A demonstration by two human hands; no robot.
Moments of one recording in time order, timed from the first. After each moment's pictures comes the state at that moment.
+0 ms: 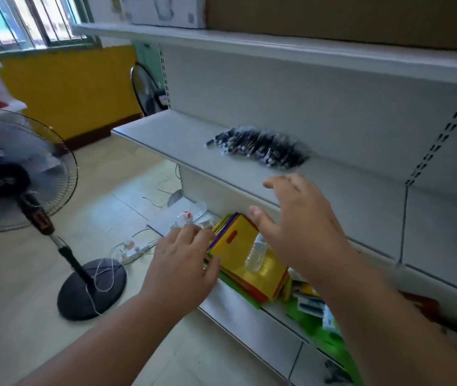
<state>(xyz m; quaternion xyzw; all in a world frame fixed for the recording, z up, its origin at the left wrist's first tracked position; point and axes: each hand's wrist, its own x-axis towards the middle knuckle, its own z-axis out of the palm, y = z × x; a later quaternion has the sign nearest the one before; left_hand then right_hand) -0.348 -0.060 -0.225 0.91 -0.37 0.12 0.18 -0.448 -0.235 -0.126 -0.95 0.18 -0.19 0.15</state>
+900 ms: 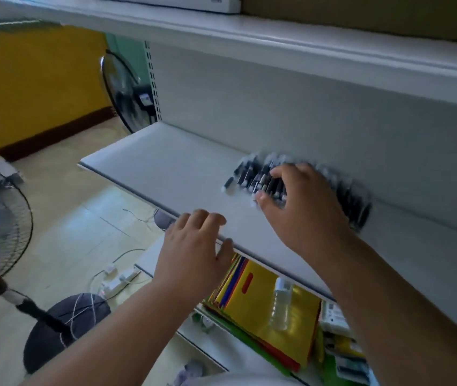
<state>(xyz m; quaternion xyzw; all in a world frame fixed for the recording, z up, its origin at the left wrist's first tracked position) -0.089 -0.146 -0.214 0.89 -0.39 0.07 0.22 -0.177 -0.306 -0.139 -0.94 0.24 -0.22 0.13</state>
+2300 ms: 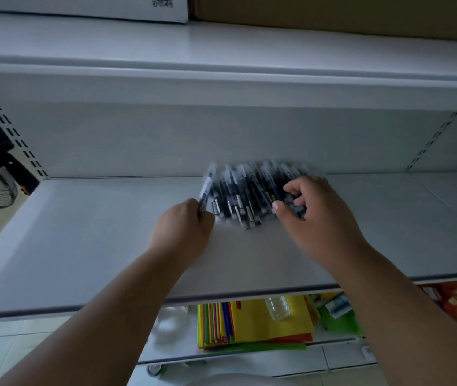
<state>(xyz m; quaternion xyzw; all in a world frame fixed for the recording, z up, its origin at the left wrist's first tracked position) 0.090 -0.257 -0.206 0.80 -0.53 -0.11 0.25 -0.130 -0.299 -0.166 -0.80 0.51 -0.28 0.11</state>
